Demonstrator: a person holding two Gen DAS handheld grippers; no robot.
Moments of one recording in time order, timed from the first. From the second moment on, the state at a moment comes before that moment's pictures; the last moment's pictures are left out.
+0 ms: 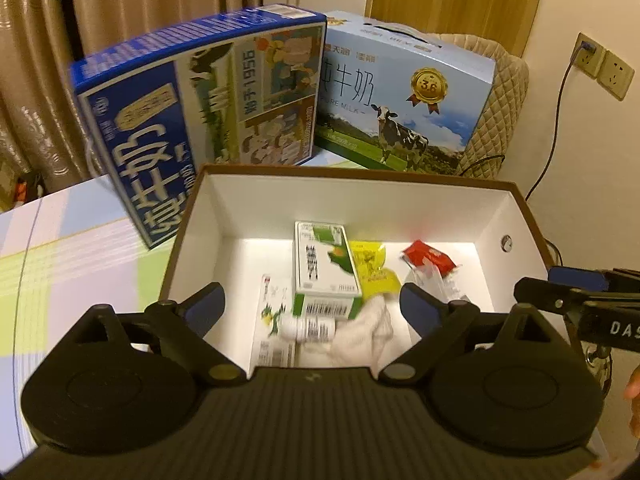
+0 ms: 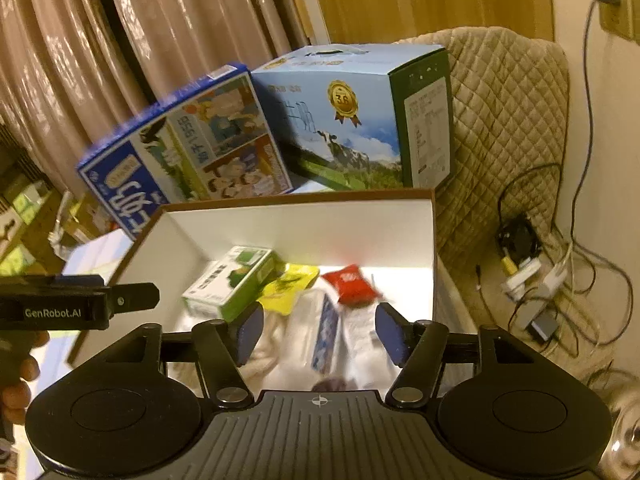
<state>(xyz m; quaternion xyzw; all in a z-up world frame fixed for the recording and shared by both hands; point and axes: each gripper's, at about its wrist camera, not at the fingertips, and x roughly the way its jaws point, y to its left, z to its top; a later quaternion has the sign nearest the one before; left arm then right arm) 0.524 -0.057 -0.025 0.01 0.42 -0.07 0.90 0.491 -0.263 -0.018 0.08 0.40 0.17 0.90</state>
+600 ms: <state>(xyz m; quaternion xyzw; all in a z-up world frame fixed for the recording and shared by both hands) 0.394 -0.062 0.004 0.00 0.40 -0.05 0.91 0.376 -0.271 0.007 0.06 0.40 0.20 0.89</state>
